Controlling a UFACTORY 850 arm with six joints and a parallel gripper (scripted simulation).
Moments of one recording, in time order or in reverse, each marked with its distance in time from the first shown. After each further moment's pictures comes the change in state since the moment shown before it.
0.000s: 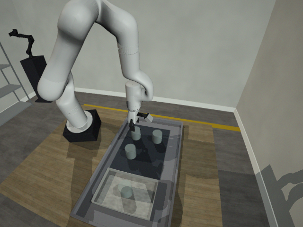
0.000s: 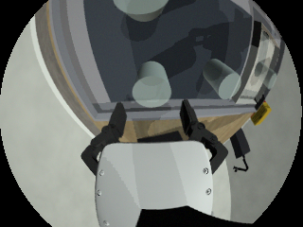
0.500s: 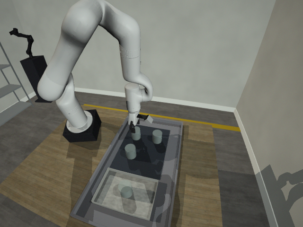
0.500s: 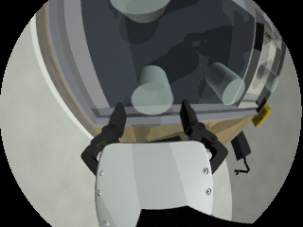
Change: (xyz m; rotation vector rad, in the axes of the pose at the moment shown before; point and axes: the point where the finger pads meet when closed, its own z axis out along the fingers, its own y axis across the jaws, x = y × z) arm 0.003 -0.001 0.016 -0.001 0.026 0.003
